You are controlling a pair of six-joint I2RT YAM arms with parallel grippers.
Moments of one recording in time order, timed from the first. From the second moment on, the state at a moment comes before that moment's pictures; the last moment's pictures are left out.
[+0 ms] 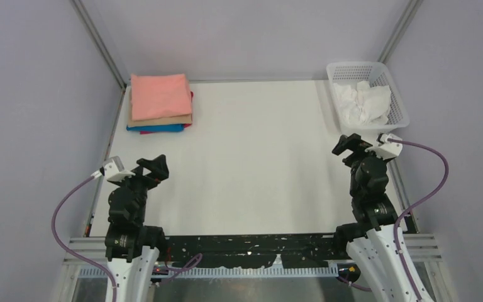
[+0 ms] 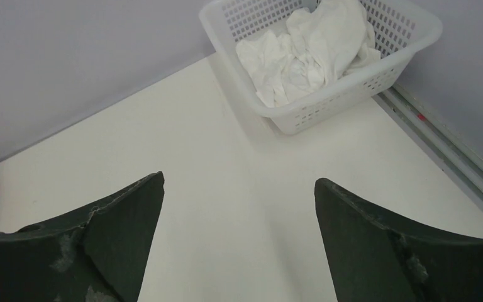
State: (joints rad) left arm -0.05 0.14 0.43 -0.36 -0.15 -0.55; right arm 0.17 0.45 0.50 -0.12 0.47 0.37
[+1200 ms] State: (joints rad) left arm -0.05 0.31 0.45 -0.37 -0.24 -0.58; right arm -0.17 2.19 2.05 -0.70 0.35 0.58
